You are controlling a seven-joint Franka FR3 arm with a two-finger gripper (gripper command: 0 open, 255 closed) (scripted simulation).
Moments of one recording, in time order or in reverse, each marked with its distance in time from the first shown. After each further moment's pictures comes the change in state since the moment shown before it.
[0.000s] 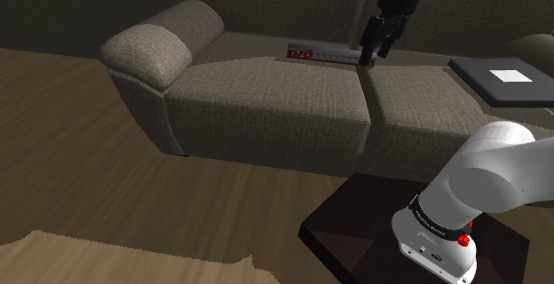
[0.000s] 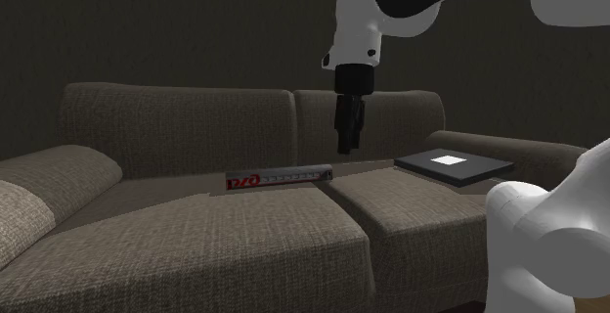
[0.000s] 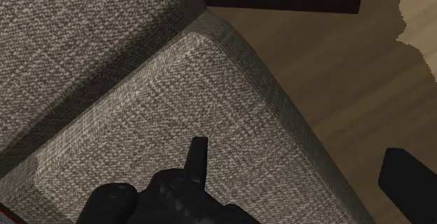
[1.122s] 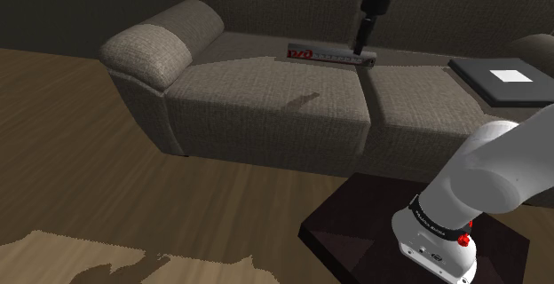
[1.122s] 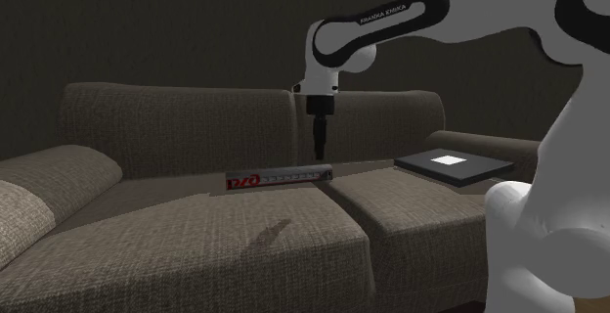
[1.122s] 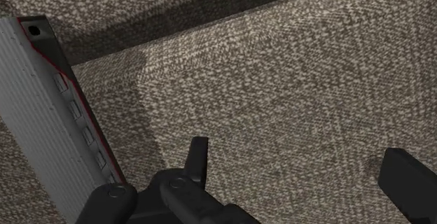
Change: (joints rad) arm 0.030 0.419 -0.304 0.210 -0.137 0.196 -0.590
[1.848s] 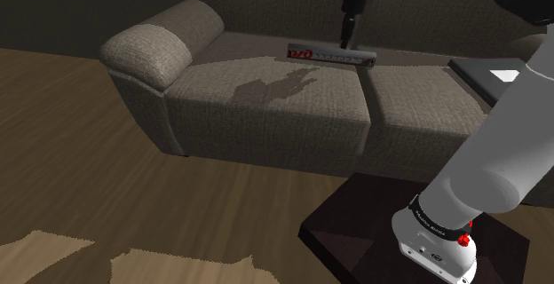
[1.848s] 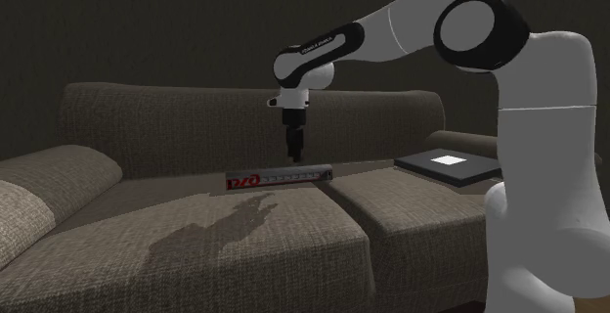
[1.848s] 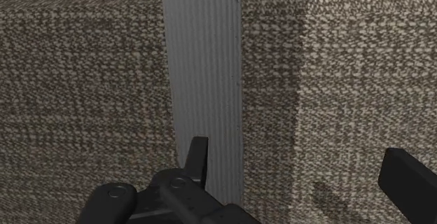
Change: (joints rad) arm -0.003 0.446 -0.129 0.369 0.114 0.054 -0.438
